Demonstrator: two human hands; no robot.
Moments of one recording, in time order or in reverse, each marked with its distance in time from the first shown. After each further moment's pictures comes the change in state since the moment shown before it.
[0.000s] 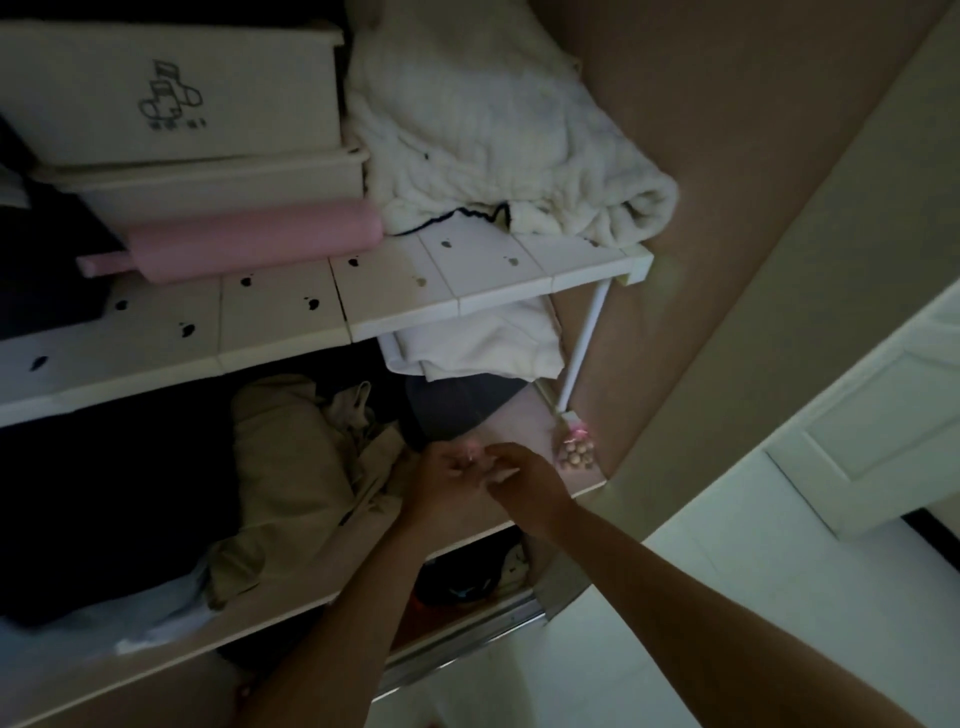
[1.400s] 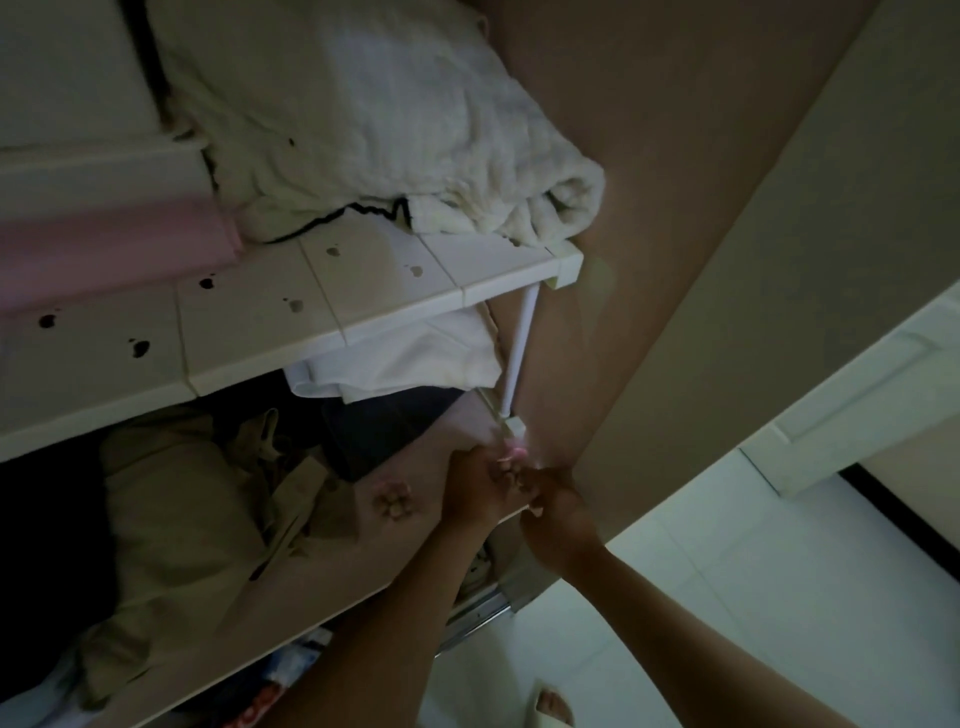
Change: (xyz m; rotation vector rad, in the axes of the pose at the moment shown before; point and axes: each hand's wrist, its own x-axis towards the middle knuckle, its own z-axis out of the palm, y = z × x) left_hand 0.050 0.015 0.117 0.358 -0.100 0.043; right_hand 0.005 0.086 -0.057 -0.355 0.101 0.074
